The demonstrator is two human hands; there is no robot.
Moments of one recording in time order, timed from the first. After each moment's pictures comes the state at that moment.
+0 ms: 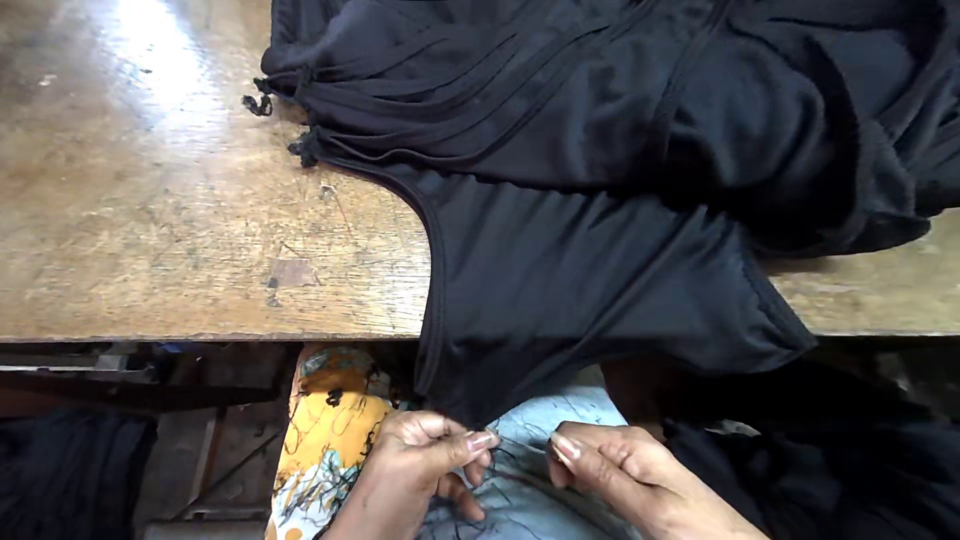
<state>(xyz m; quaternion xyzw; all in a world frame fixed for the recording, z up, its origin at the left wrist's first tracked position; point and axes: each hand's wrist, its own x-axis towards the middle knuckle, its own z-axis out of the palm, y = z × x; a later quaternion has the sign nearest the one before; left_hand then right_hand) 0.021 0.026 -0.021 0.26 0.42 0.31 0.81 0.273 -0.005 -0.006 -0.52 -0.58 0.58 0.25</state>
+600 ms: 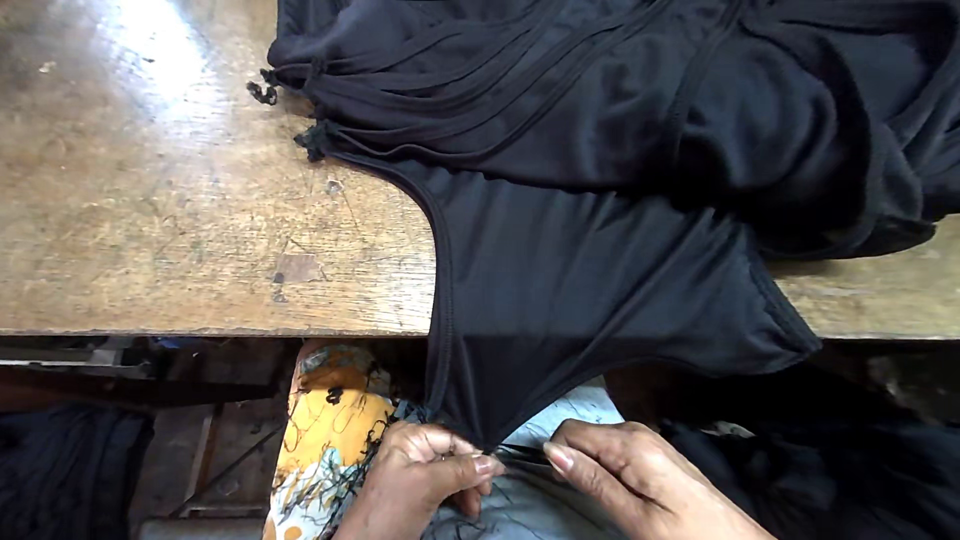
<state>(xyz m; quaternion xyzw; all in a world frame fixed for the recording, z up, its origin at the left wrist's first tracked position) 0.017 0.015 -0.022 0.31 0.43 0.30 0.79 0.272 0.001 0.003 -0.54 -0.70 0.45 0.16</state>
